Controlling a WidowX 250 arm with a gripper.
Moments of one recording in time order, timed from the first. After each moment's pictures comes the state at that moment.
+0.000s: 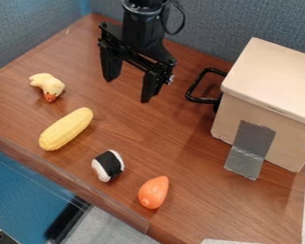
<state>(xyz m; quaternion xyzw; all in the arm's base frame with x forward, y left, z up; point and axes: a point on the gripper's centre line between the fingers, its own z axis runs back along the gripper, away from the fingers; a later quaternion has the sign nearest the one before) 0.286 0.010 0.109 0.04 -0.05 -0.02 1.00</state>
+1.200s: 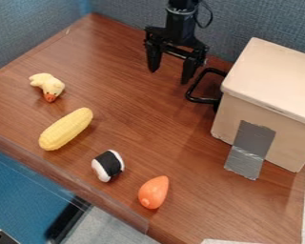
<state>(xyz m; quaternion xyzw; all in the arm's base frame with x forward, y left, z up) 0.409 0.012 0.061 -0.01 -0.05 0.02 1.00</state>
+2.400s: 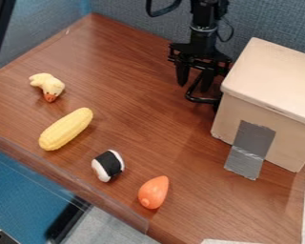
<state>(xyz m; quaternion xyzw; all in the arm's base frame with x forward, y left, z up) 0.440 -0.018 0.032 -0.04 -0.06 0.04 1.00</state>
